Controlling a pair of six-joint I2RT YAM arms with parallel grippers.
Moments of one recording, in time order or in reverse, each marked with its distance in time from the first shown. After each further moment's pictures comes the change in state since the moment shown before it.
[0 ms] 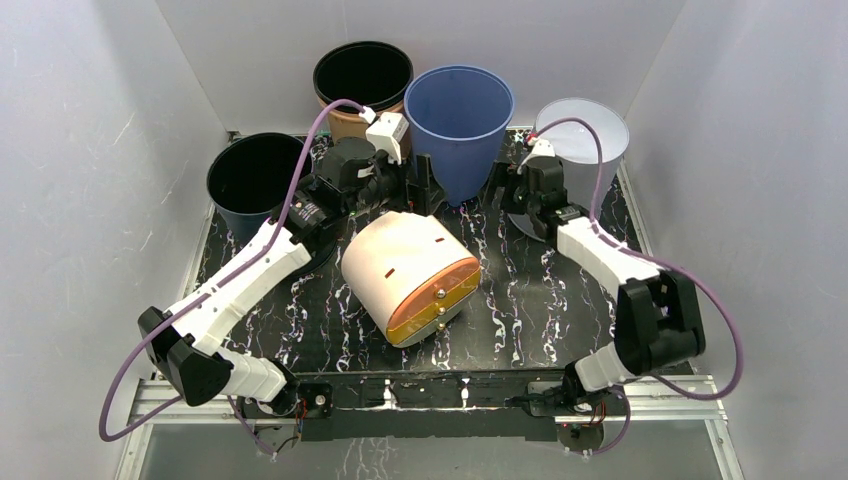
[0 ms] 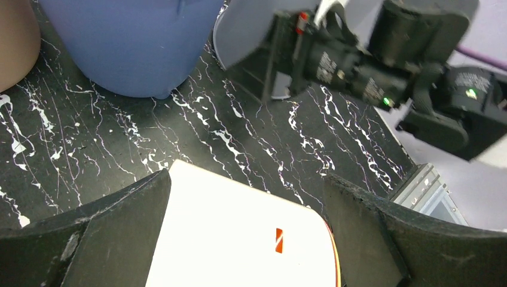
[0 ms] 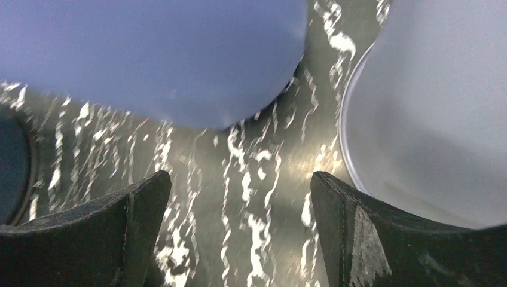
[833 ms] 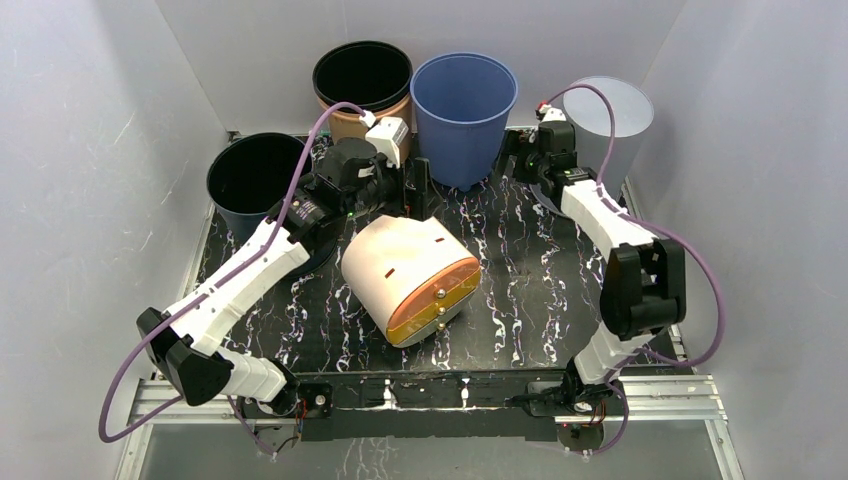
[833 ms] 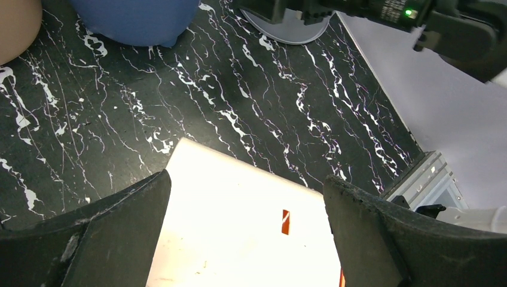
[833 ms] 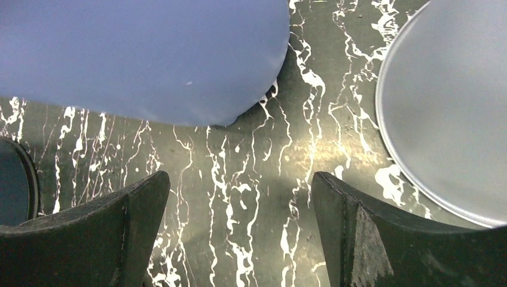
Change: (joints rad) left arm 0.000 0.000 0.026 -0.103 0.006 -0.005; right arm -0.111 0.200 0.311 -0.158 -0.043 -0.048
